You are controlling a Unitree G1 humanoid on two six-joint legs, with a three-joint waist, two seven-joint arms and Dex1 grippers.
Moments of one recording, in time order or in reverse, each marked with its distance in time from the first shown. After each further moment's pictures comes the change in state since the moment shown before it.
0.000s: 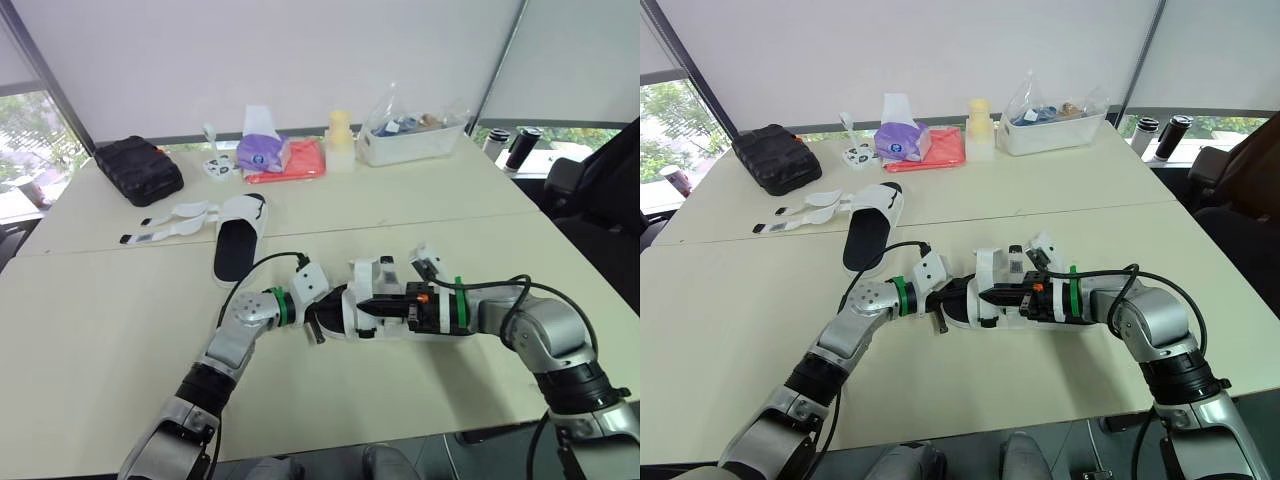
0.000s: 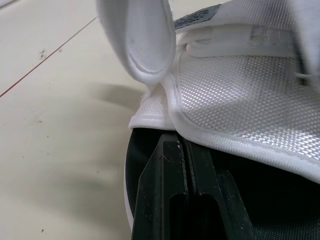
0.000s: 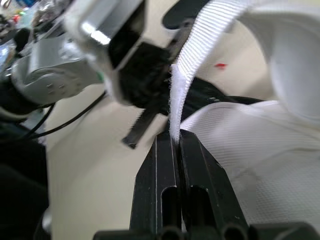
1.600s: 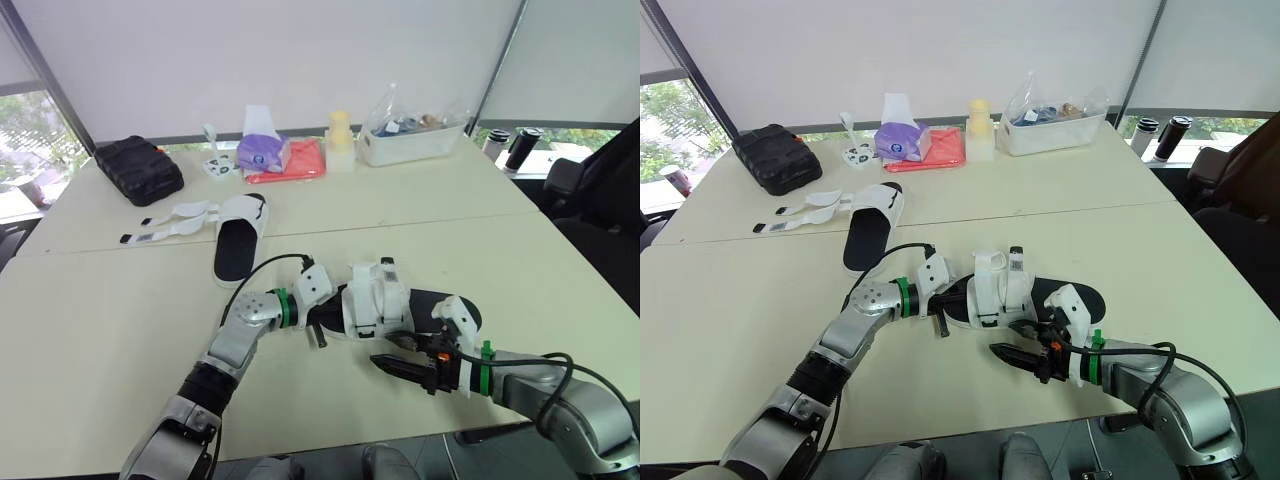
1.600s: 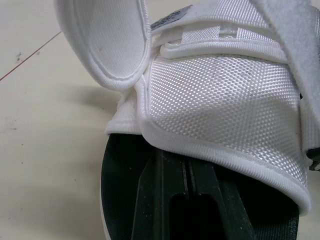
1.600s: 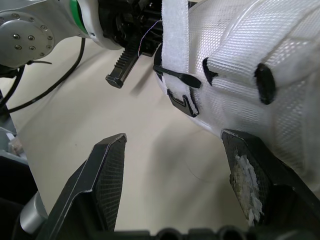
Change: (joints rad) left arm -0.006 -0.004 -0.010 0.002 -0.007 0.009 -0.056; right arm 0.434 0.050 -0.137 -0.296 0.045 -0.044 -0.278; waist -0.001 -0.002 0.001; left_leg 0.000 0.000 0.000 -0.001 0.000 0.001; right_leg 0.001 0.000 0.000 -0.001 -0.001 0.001
